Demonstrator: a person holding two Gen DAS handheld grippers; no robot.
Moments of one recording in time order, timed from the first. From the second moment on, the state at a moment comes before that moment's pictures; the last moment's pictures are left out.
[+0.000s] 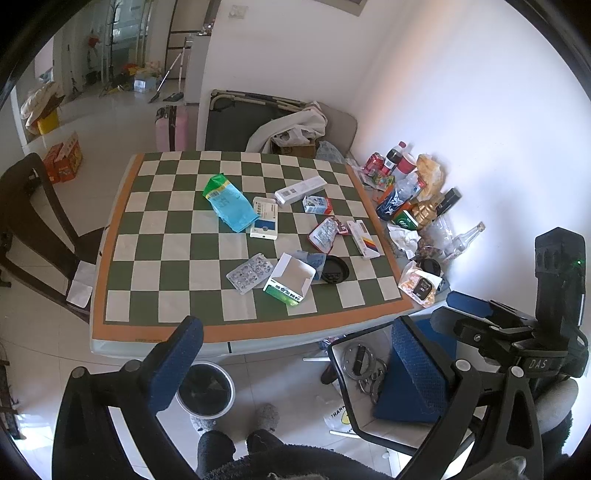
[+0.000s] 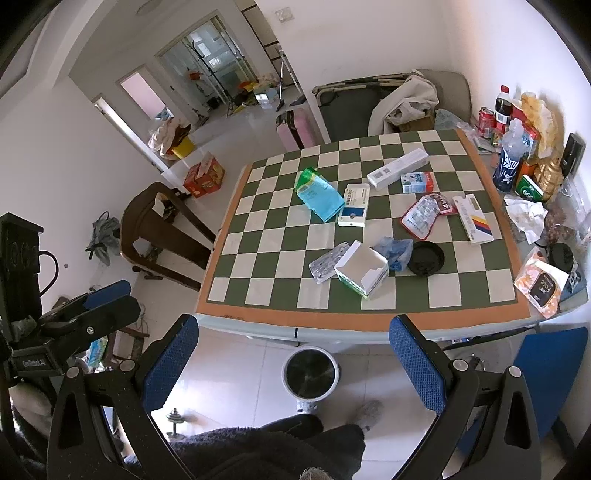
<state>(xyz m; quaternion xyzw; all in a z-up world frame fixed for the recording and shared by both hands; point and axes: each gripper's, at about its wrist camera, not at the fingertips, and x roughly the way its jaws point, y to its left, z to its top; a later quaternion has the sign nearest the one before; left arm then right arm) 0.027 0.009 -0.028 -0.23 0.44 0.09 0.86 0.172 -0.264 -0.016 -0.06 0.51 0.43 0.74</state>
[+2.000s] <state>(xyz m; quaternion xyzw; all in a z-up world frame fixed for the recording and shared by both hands) 0.043 -0.002 -0.040 -0.24 0.44 0.07 0.86 0.180 -0.254 -0.019 -0.04 0.52 0.44 0.73</state>
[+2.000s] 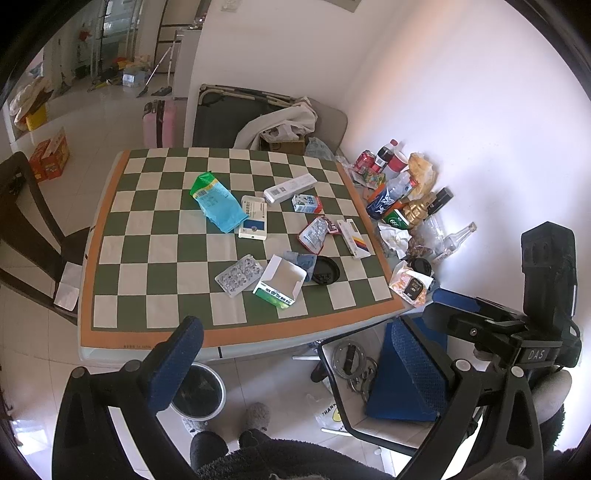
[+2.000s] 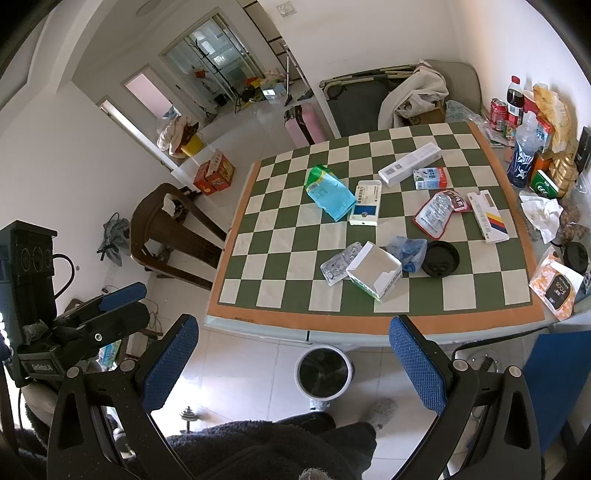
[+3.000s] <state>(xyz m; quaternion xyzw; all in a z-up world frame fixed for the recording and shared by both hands) 0.288 -0.060 -0.272 -0.07 0.67 0.06 0.74 0.365 -0.305 -0.224 0.01 0.64 0.11 0.76</state>
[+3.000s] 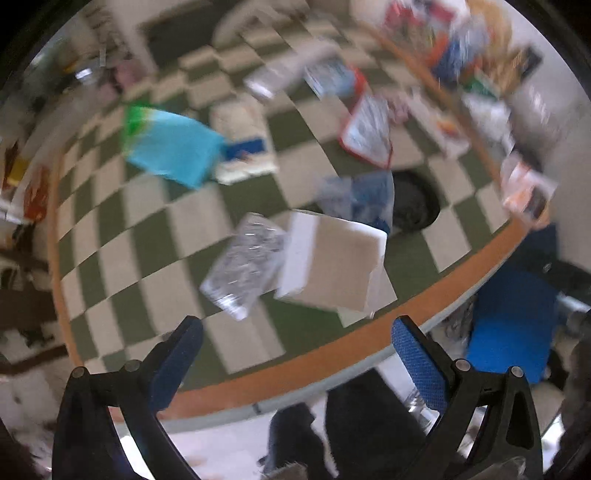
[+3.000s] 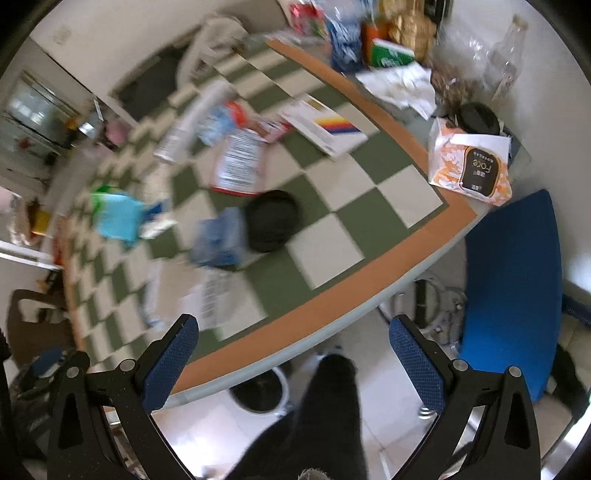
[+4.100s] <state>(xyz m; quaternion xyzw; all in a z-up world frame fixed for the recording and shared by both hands) 0.312 -0.005 -0.351 -0.14 0.69 0.25 0.67 0.478 -0.207 -0.384 -0.22 0.67 0.22 0.68</state>
